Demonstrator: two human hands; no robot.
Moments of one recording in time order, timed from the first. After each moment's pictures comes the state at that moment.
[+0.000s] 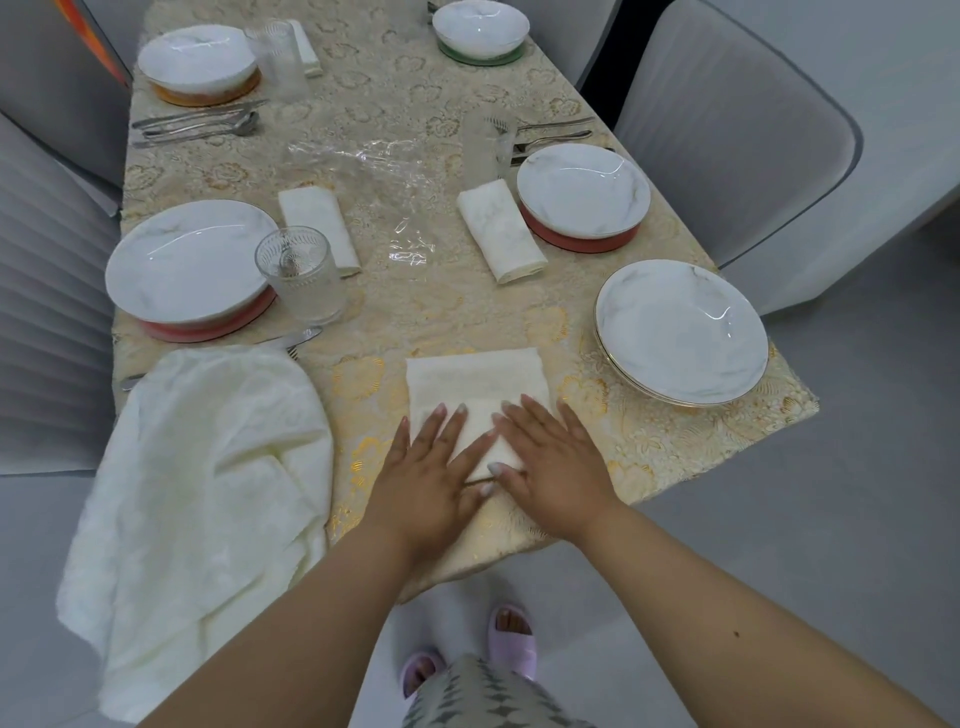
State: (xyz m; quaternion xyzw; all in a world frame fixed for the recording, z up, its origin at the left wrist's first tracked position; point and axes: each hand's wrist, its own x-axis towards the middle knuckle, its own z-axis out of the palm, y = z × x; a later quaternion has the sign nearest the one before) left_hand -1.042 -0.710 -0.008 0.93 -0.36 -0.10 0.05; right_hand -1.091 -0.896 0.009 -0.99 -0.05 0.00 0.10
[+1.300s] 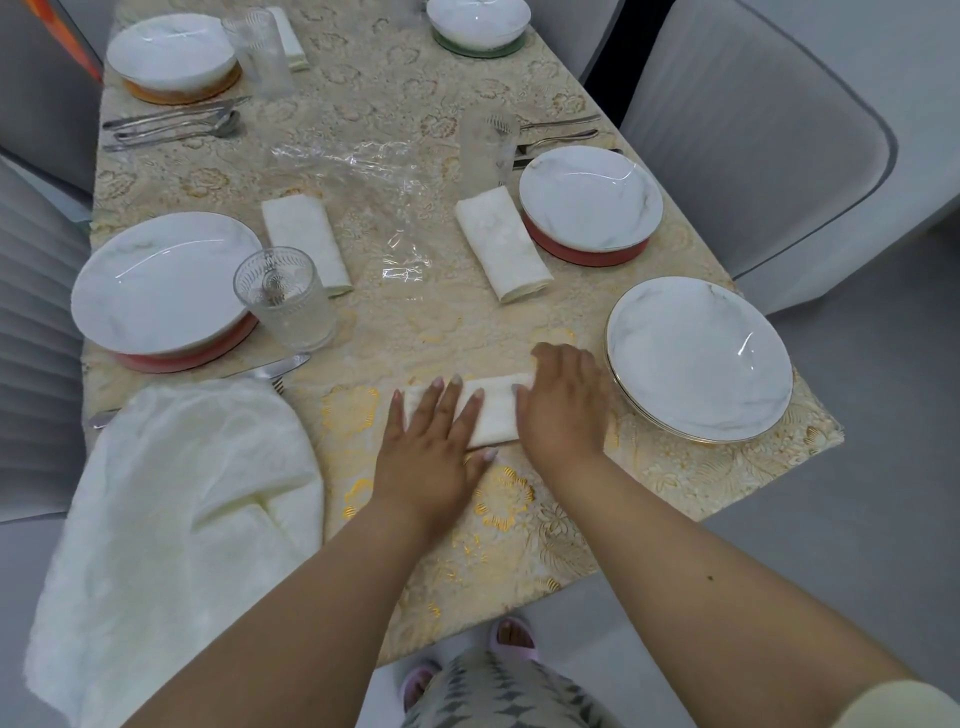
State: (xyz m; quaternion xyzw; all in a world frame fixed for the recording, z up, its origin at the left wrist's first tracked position) left_hand -0.984 -0.741 -0.004 0.95 -0.32 -0.07 0.03; right_hand -0.997 -0.902 0.028 -0.97 0.19 -0.12 0.07
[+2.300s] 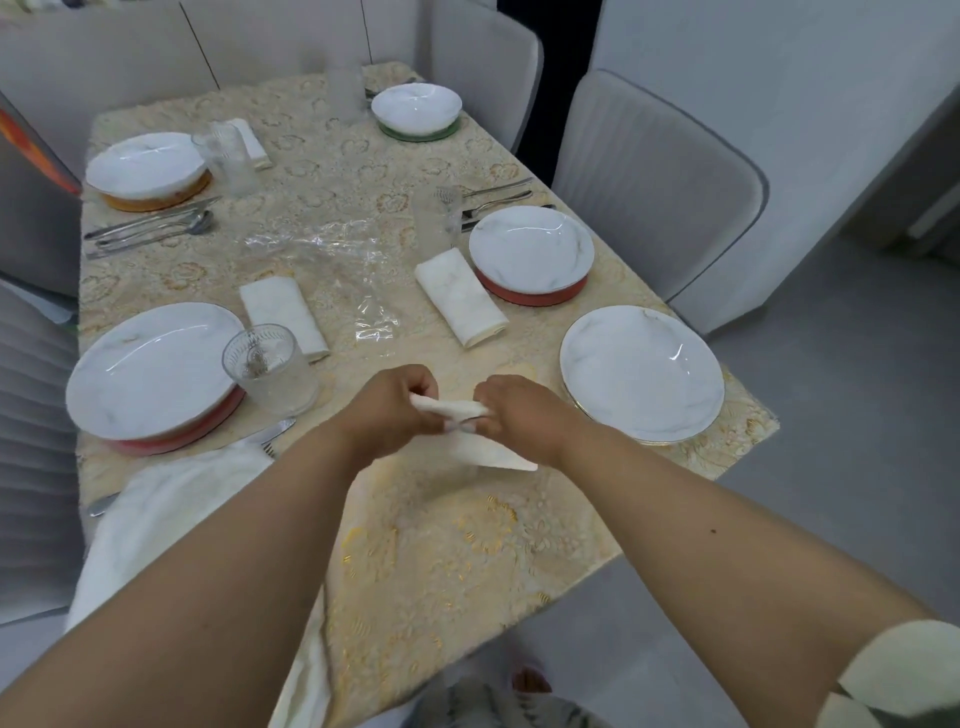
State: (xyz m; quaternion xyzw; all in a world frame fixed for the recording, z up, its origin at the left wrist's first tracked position) left_hand -0.912 -0.748 0.104 0.83 -0.21 -0.28 0.43; right_hand -0.988 -0.921 0.086 -0.97 -0.02 0.09 0.21
